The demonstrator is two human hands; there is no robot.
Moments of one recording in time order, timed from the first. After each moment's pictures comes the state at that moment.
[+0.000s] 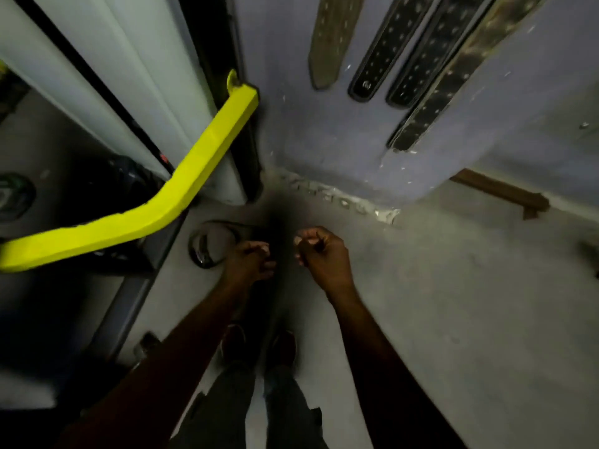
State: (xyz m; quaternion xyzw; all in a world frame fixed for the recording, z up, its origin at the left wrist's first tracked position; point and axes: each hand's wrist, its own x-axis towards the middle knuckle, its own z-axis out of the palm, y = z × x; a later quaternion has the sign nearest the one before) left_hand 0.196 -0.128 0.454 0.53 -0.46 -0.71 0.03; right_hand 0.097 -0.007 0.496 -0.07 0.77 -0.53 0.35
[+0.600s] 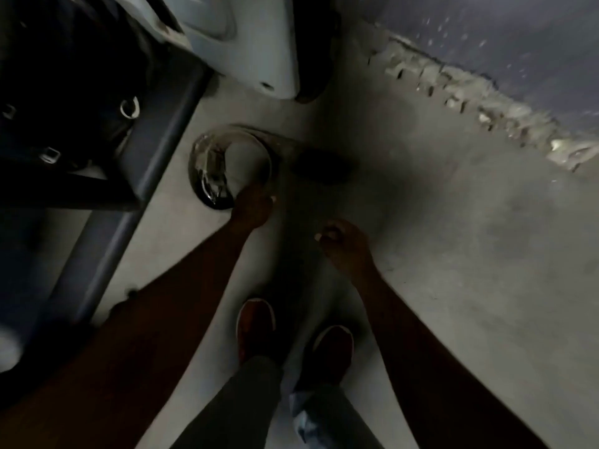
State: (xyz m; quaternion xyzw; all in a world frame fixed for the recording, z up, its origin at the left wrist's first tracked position) left_hand 0.224 -0.273 -0.074 0.51 -0.74 -0.38 -0.19; right_hand 0.125 -0.084 -0.024 -0.13 0.81 -0.30 0.48
